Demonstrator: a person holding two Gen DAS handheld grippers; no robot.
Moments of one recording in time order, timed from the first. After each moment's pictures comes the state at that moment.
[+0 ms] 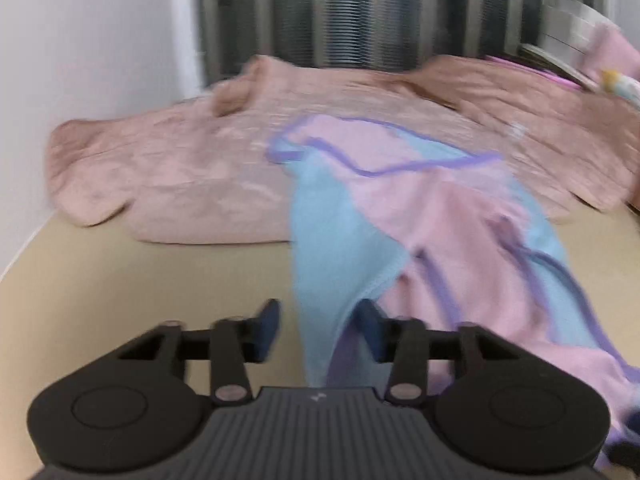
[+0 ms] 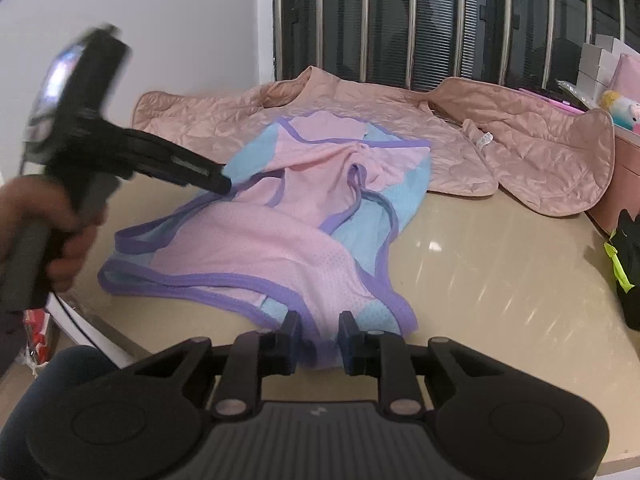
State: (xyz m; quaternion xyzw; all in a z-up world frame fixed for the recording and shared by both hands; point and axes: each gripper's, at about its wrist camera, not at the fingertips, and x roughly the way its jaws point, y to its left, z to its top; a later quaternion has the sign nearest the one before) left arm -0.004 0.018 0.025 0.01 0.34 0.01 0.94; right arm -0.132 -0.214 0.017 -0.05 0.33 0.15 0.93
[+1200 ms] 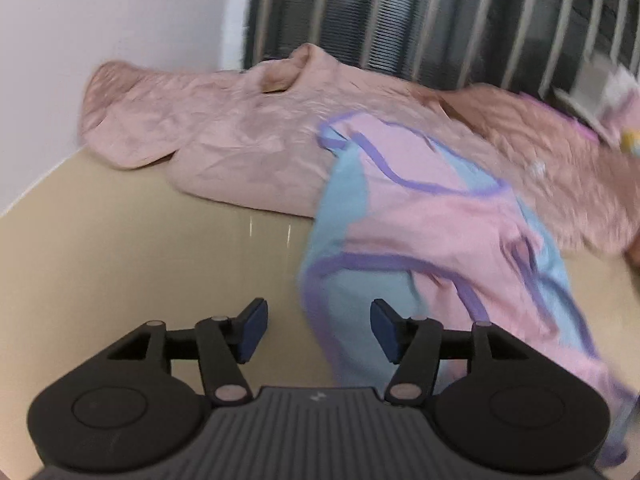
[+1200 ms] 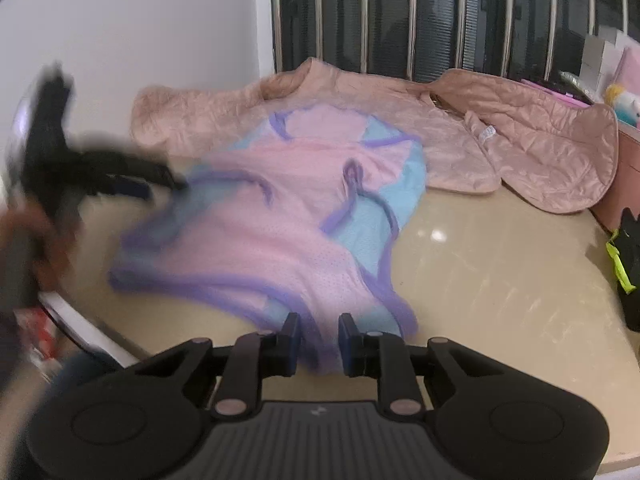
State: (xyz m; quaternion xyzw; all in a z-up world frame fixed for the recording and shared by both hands) left arm -0.029 0.054 0.017 -0.05 0.34 0.00 0.94; right arm -0.117 -0.225 0.051 -0.01 0.32 0.16 0.93
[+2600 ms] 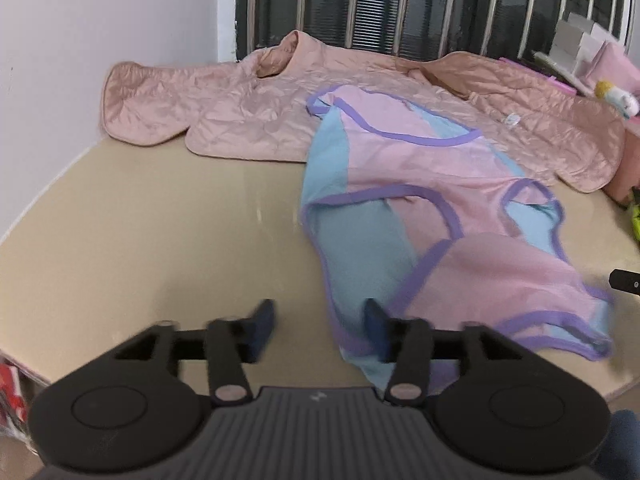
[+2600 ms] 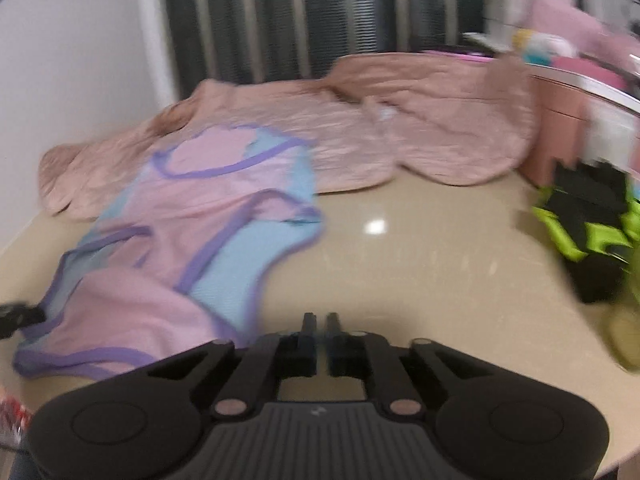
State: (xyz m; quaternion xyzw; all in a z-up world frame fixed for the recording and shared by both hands) left arm -0.106 0.040 0.024 -0.03 0.37 -0.01 0.93; right arm -0.092 -0.283 0.025 0.06 0.33 0.03 0.94
